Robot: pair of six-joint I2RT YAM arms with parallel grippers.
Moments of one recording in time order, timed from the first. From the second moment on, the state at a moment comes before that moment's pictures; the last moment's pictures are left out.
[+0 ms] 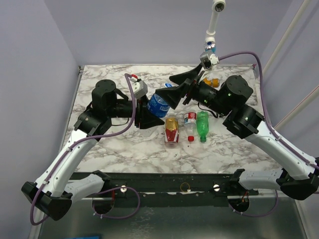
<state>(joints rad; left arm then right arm) -0.52 1.05 1.20 -0.33 1.03 -0.12 0.89 1.20 1.42 -0.03 -0.18 0.31</state>
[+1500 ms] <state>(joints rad) -0.51 1.01 1.12 -0.30 0.69 0.10 0.88 1.28 1.53 -0.15 -0.12 0.37</state>
